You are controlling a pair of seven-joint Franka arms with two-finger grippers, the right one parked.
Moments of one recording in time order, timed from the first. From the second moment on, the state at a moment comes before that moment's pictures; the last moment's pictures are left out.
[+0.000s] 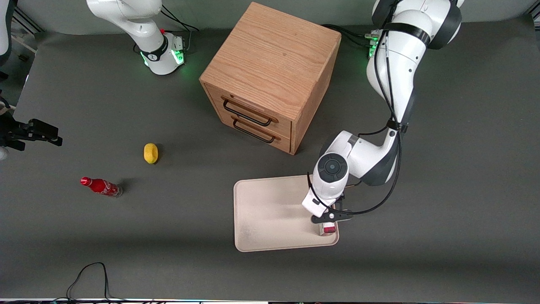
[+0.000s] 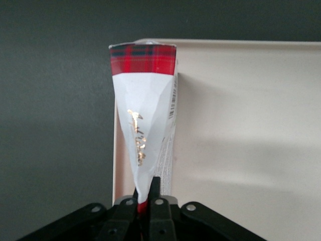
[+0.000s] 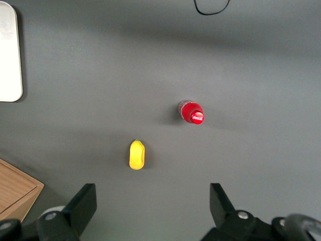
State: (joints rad) arm -0.47 0.88 -0.05 -1.23 0.18 2.16 -0.71
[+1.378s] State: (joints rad) arm -0.48 0.49 -0.06 -1.15 0.14 1.76 -0.71
